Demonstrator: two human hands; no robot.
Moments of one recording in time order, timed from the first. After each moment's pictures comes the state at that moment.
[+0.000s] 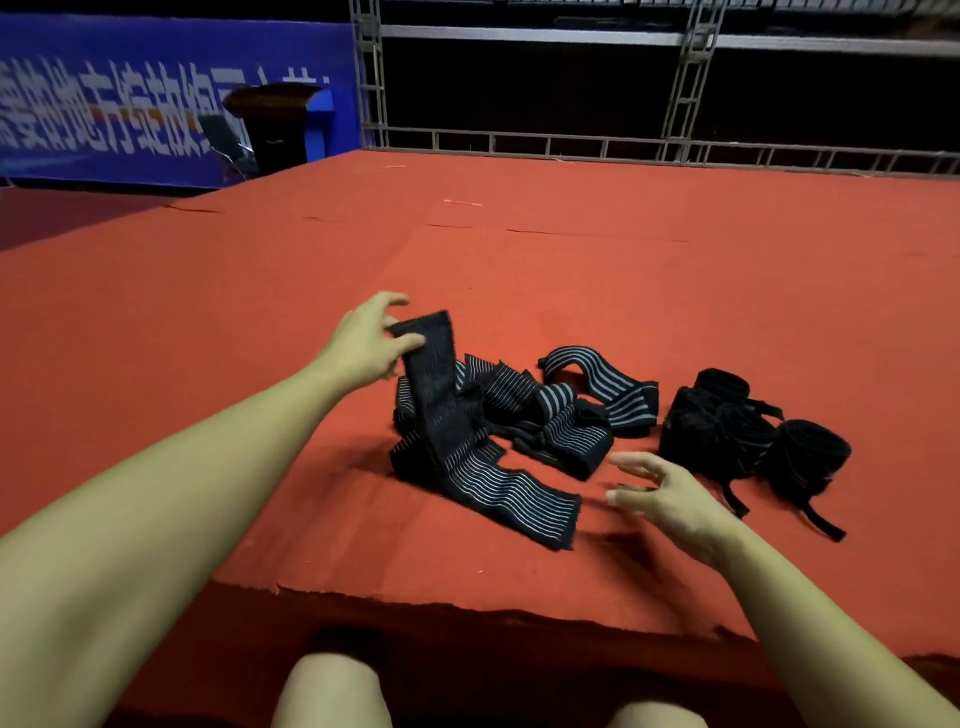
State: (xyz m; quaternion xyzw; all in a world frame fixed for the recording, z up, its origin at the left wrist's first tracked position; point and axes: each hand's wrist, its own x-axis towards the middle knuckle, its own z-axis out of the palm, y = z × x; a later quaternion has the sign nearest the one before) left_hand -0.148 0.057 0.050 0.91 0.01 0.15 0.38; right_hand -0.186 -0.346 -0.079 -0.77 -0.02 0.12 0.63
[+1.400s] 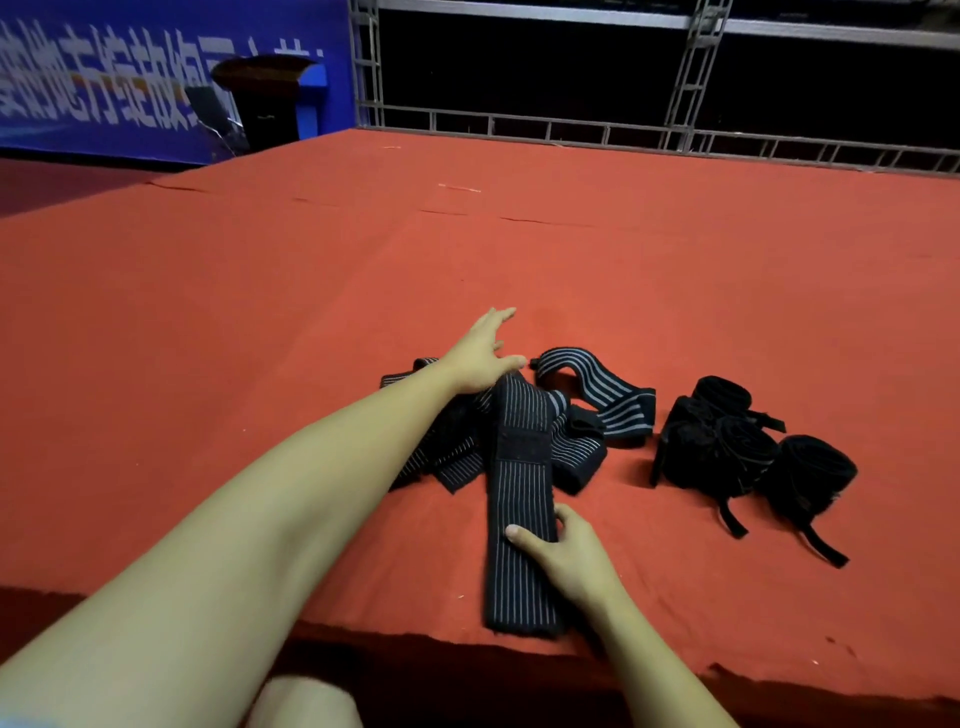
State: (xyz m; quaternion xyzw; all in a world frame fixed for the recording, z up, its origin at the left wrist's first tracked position) left_hand -0.044 -0.061 0.002 0.89 -0.11 0.00 0.44; right_hand -0.198 -0.258 -0.137 -0.82 0.00 0.11 0.55
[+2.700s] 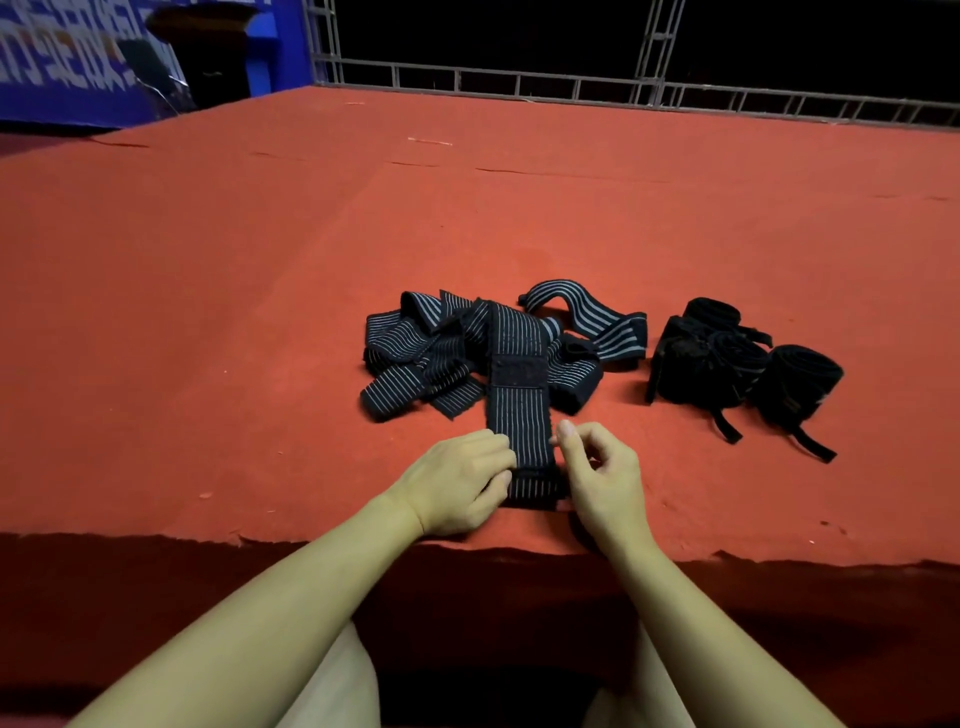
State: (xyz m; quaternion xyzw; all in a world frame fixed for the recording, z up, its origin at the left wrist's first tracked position) left_hand -0.228 -0.057 -0.134 0.88 -0.39 0.17 0.20; right_hand -0.237 -0.261 -0.136 -0.79 -0.06 -0.19 0.58
